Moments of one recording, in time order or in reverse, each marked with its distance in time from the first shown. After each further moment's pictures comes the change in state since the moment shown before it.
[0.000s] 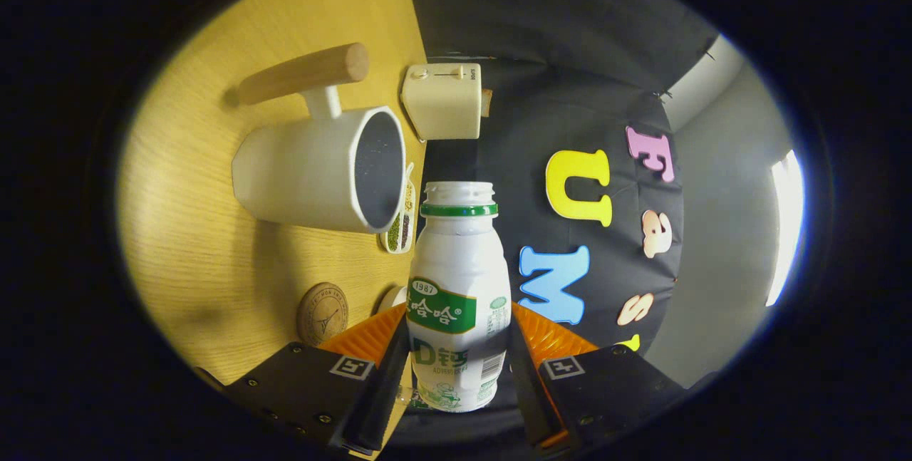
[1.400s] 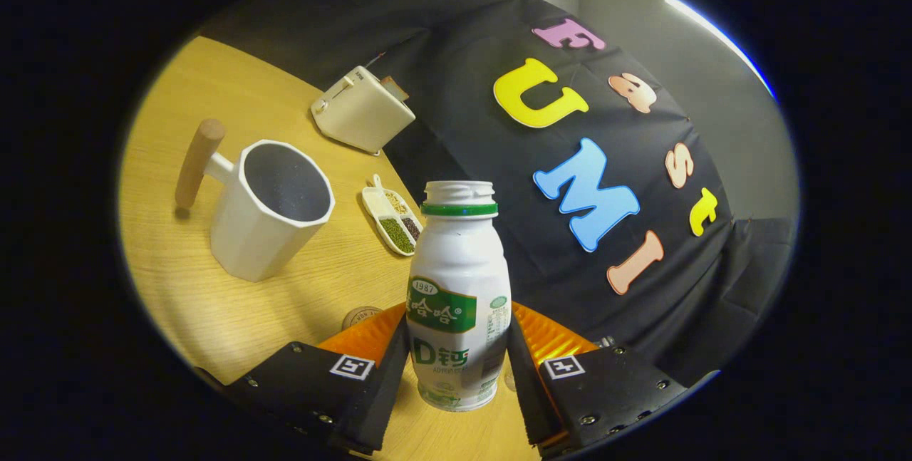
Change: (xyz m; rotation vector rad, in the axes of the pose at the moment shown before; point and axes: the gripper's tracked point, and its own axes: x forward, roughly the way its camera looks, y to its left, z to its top) arm 0.003 0.020 -0.049 0.665 0.056 0.102
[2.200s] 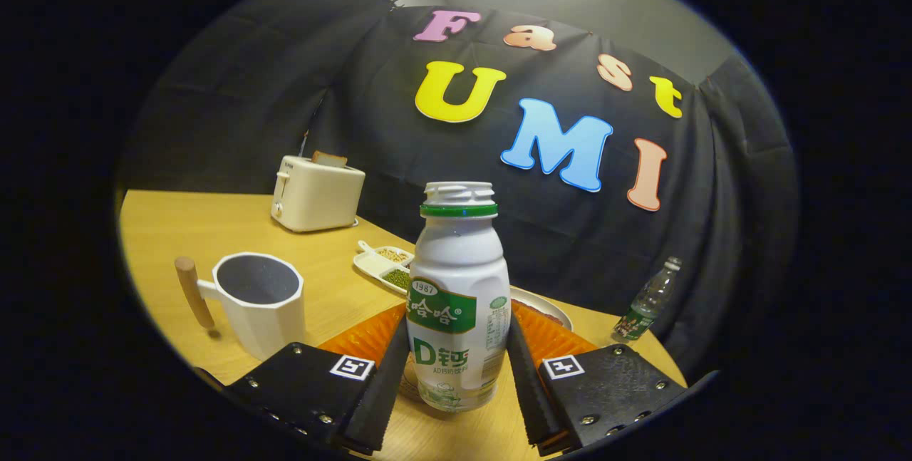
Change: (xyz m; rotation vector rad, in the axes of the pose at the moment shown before) arm 0.020 -0.007 0.004 0.617 -0.122 0.069
